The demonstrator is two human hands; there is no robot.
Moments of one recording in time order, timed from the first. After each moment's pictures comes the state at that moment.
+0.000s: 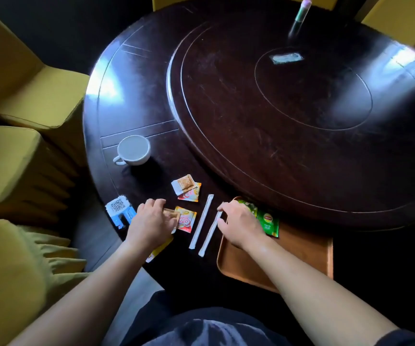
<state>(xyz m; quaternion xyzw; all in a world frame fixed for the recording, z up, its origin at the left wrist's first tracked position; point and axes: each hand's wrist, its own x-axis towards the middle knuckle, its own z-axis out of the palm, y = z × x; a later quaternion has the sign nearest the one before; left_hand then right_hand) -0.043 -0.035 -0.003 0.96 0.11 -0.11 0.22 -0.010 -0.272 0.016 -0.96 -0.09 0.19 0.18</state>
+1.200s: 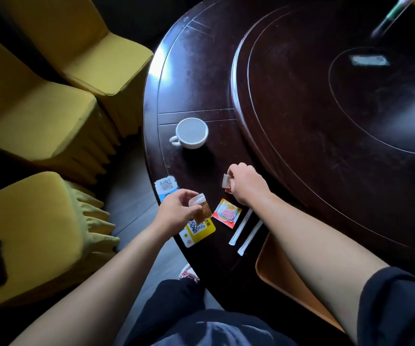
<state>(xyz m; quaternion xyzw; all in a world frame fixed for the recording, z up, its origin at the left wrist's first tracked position) -0.062 0.019 0.001 0.77 0.28 -0.13 0.57 0.073 -0.150 0.006 -0.96 -0.22 0.16 0.08</state>
